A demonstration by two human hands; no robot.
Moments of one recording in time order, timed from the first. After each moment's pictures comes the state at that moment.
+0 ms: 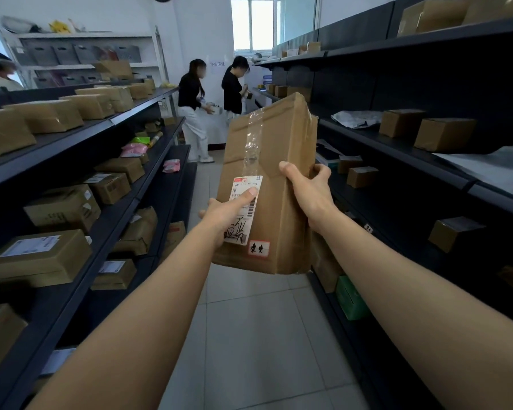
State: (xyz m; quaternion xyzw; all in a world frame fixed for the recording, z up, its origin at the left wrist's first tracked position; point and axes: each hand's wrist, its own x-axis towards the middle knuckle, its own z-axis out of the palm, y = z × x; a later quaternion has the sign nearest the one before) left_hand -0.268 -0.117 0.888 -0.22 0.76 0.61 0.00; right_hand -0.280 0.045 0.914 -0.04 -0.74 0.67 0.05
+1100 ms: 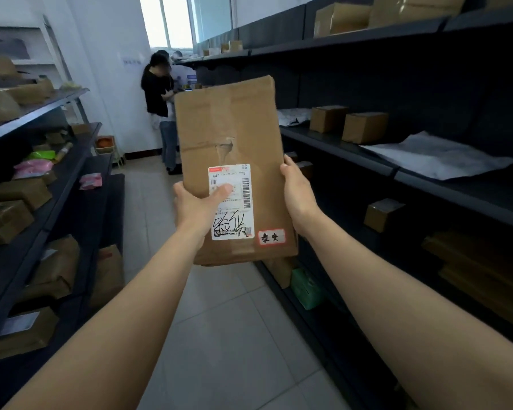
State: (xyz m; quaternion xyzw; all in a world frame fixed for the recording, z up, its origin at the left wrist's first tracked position) left_hand -0.341 -0.075 0.882 -0.07 0.74 0.66 -0.12; right_hand -0.325 0.096 0.899 -0.06 -0.72 0.68 0.13
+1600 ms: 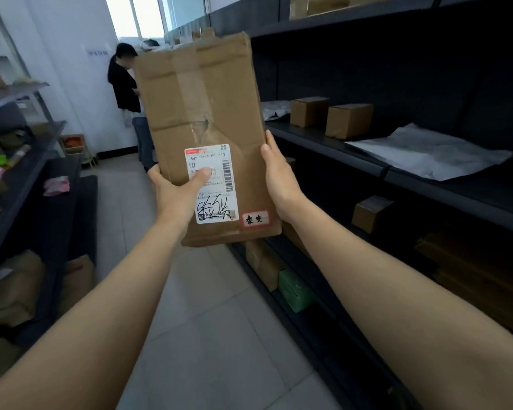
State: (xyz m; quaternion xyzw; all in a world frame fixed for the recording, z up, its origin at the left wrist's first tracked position) left_hand -0.438 -0.036 0.875 -0.02 0.71 0.69 -0.18; right_hand -0.410 0.134 0.899 0.01 -0.73 0.66 0.17
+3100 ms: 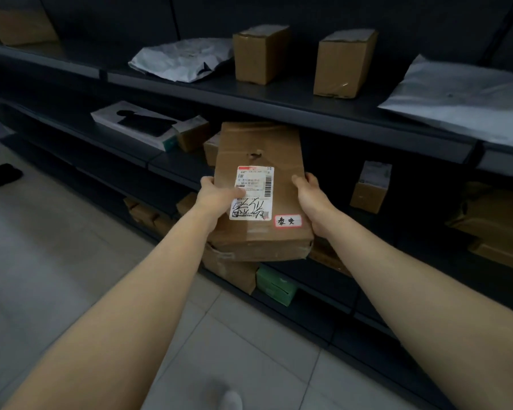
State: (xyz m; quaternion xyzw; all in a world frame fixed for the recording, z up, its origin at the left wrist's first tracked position) left_hand -0.779 0.119 0.783 0.08 0.79 0.54 0.27; right_hand -0.661 0.253 0.764 -0.41 -0.61 0.66 0.16
